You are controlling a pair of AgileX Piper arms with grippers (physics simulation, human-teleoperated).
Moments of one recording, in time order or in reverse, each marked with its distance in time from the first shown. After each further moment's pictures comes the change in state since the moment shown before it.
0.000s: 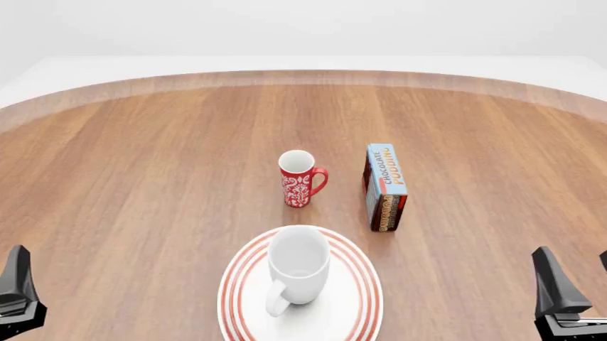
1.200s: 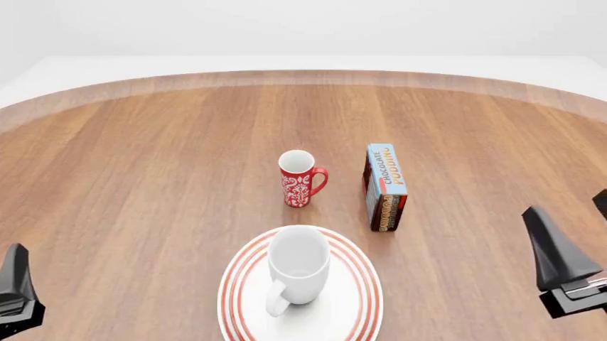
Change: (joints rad) left arm -0.004 -0.004 -0.001 -0.013 -0.017; right arm 0.224 0.204 -0.193 -0.105 -0.114
